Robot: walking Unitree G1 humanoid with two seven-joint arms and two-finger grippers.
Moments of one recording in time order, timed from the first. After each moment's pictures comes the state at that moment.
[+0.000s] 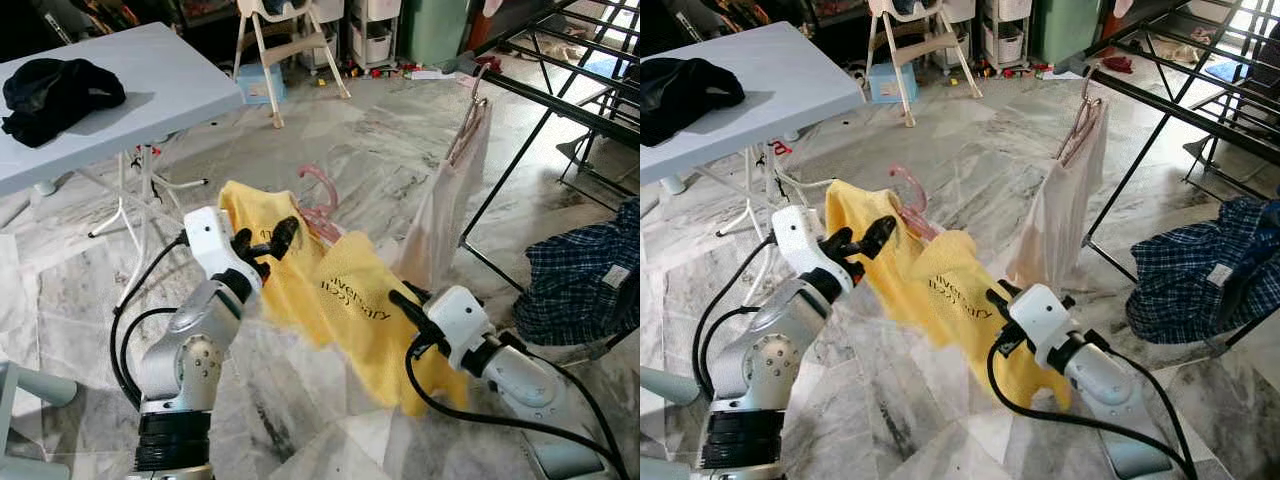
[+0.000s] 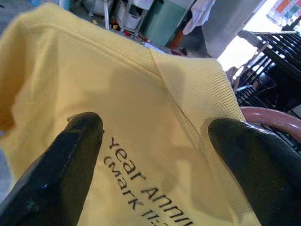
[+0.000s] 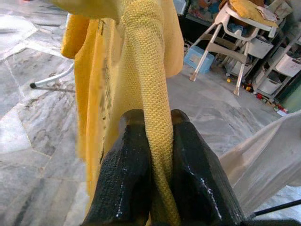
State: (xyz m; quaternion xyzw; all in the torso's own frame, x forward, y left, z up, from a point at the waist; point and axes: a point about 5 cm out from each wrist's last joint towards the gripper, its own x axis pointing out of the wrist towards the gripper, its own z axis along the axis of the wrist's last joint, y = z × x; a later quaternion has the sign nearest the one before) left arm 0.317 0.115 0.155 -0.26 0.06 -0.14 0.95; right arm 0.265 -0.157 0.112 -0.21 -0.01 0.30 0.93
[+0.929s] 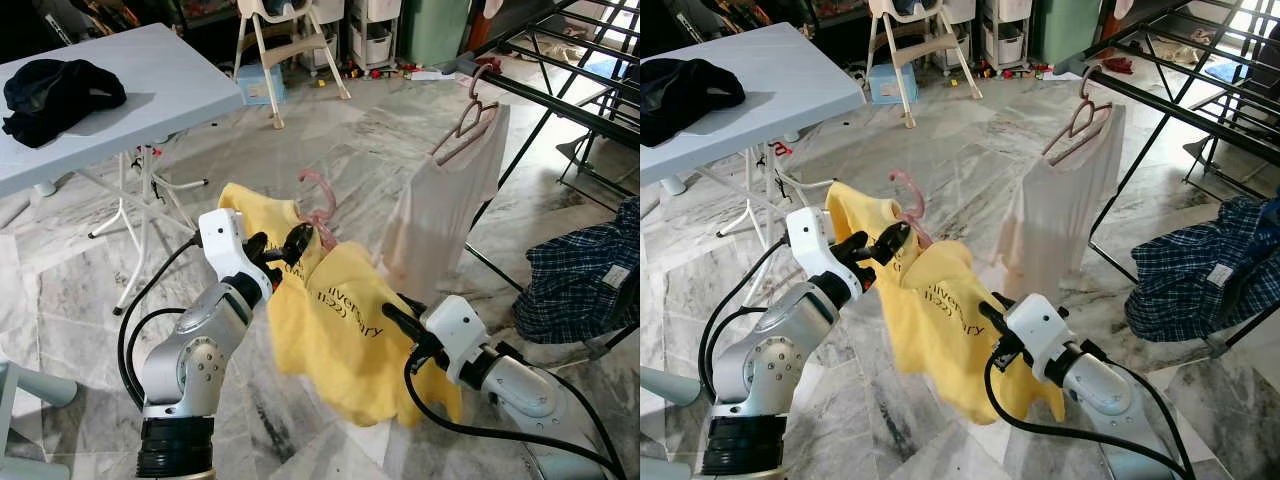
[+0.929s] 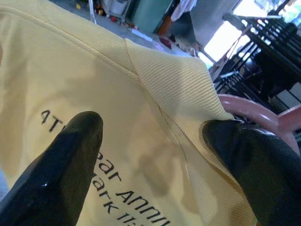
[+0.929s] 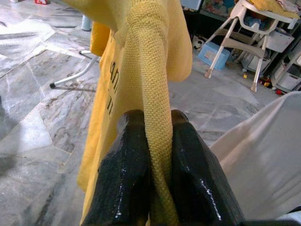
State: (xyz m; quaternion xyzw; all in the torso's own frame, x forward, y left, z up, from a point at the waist) left arm 0.309 0.103 0.157 -0.25 0.08 -0.18 0.95; right arm 0.255 -0.153 0.109 -0.19 0.01 0.33 0.92
